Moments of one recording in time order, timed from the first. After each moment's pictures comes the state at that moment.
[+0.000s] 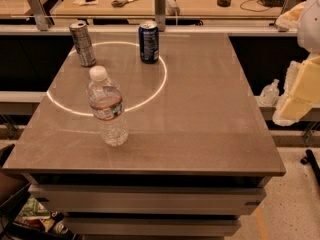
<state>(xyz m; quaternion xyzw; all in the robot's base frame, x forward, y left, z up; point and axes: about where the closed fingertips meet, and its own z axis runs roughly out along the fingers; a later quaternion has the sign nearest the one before) 0.436 -0.207 1.007 -0.60 0.77 -0.07 0.20</state>
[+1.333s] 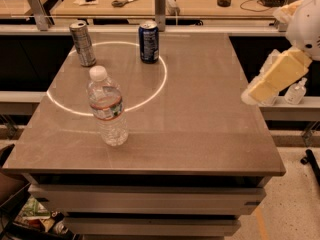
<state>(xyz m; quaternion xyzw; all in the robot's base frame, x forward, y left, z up) 0.482 -0.192 1.005 -0.52 0.78 -0.01 0.34</state>
